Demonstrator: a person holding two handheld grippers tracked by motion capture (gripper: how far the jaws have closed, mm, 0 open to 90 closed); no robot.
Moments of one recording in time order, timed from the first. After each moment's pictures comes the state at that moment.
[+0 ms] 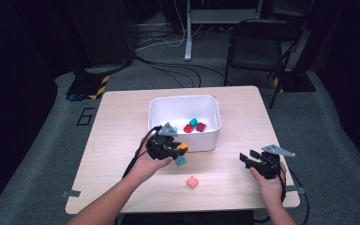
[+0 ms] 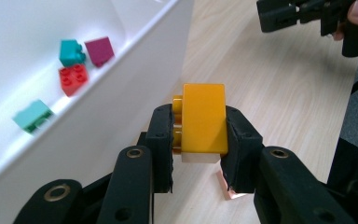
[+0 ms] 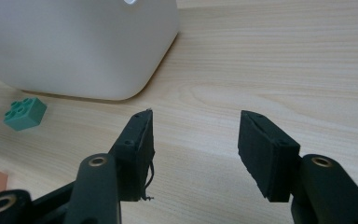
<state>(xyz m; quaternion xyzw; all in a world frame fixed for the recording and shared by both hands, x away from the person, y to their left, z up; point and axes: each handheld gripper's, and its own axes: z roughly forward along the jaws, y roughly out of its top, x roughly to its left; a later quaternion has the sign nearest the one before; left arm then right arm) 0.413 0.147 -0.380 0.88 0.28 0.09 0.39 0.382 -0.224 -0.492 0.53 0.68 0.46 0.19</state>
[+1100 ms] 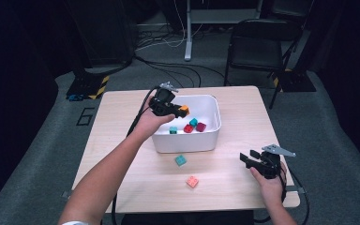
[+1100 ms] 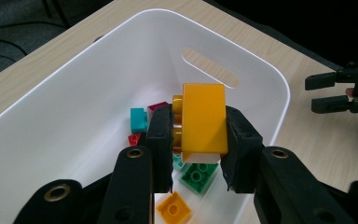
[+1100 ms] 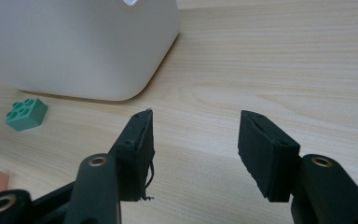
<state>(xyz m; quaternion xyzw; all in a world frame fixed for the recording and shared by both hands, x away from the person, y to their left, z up) 0.518 0.141 -0.330 0.86 0.31 0.08 0.39 0.383 -0.224 -0.492 0.53 0.68 0.47 0.18</state>
